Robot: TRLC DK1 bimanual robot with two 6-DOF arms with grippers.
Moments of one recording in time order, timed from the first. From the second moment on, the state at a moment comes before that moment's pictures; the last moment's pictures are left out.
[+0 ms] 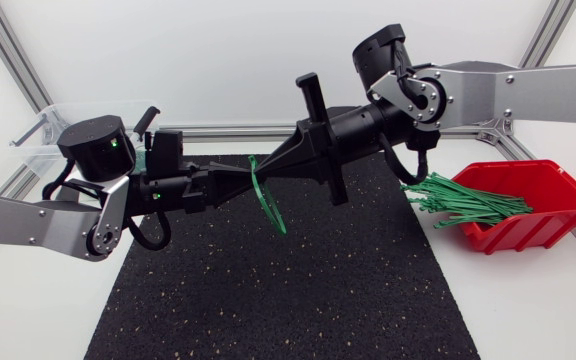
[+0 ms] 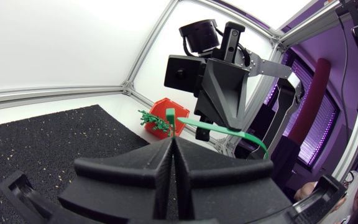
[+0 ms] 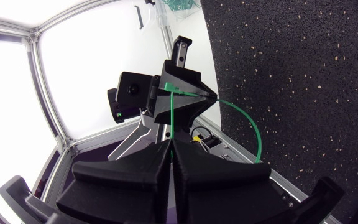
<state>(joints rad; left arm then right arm) -0.31 1.67 0.67 0.92 1.04 -0.42 0.44 1.74 1.29 -0.40 -1.20 1.06</state>
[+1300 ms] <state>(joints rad) -0.32 1.65 0.66 0.92 1.04 -0.42 0.44 1.73 1.29 -0.39 -1.20 1.06</state>
